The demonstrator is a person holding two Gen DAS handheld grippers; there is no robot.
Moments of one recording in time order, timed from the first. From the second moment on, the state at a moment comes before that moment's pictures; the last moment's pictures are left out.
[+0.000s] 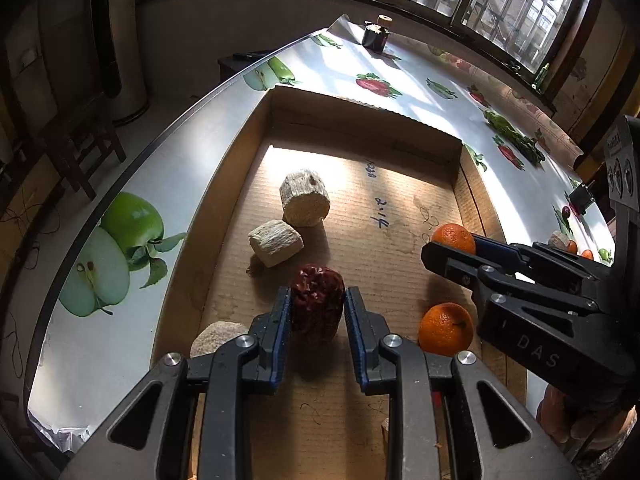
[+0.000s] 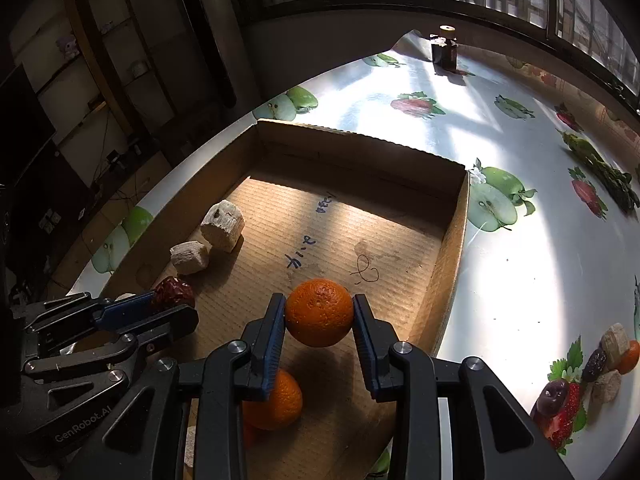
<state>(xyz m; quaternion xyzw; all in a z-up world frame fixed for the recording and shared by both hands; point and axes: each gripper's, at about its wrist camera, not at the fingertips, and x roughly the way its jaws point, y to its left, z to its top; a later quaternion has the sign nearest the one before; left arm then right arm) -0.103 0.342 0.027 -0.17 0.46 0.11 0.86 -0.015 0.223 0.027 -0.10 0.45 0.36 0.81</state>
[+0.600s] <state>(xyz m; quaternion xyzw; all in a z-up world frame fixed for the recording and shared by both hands) -0.141 0.326 0.076 -0.14 0.40 0.16 0.89 -0.019 0.213 0.034 -0.08 0.45 0.37 0.81</state>
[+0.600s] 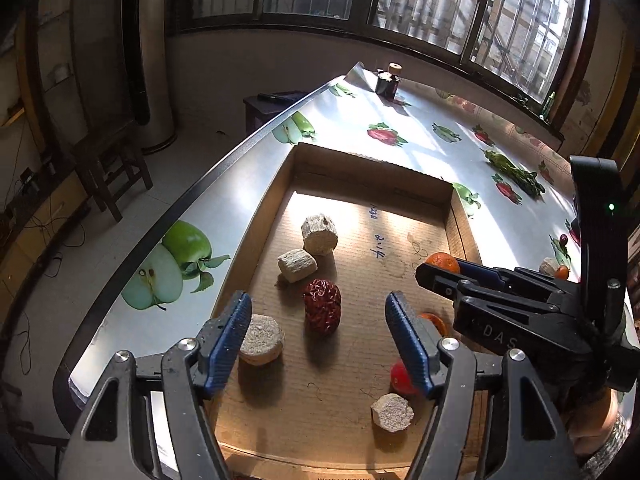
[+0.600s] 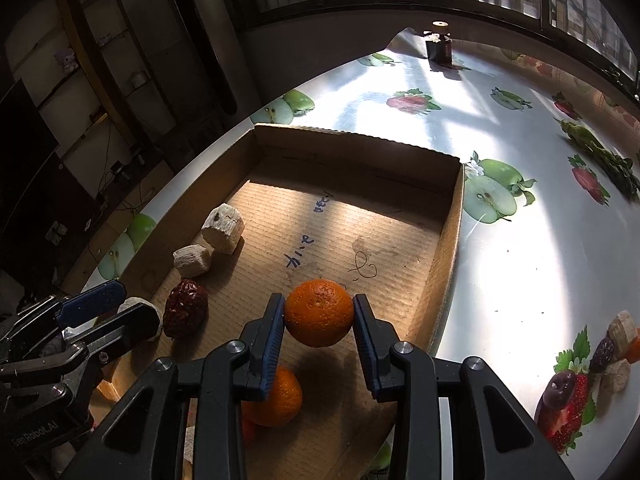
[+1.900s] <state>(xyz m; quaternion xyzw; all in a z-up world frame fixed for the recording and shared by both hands) -0.123 0.155 0.087 -0.04 0.41 0.02 0.91 -0.021 -0.170 0.062 0.05 0.41 0.10 0.90</state>
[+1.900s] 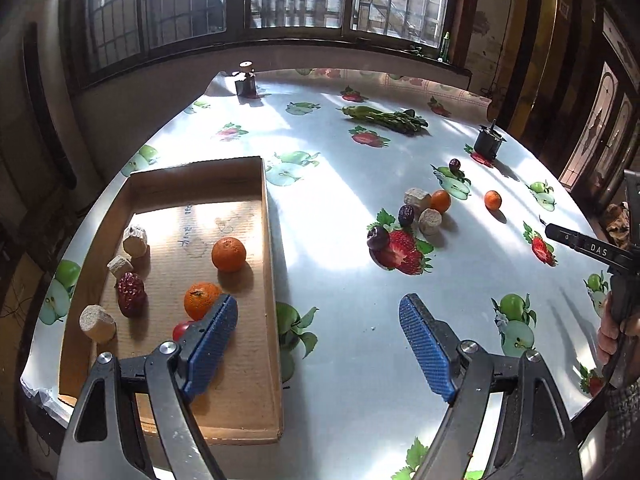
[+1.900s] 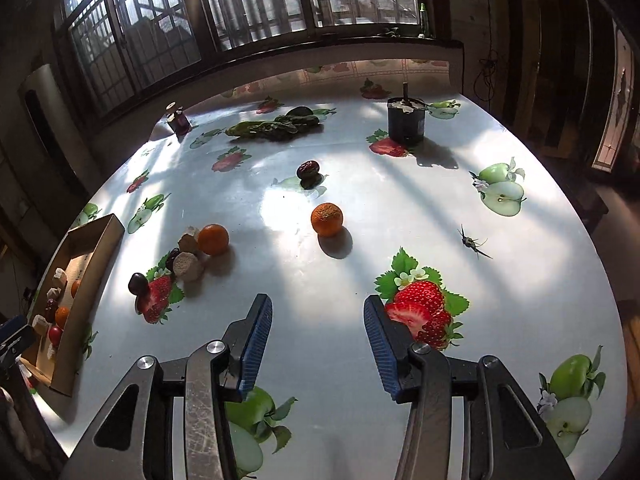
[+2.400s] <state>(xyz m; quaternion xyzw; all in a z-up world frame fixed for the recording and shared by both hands) -0.035 0.109 0.053 -0.04 0.44 -0.04 0.90 0.033 -0.155 0.037 0.09 0.43 0.11 0.89</state>
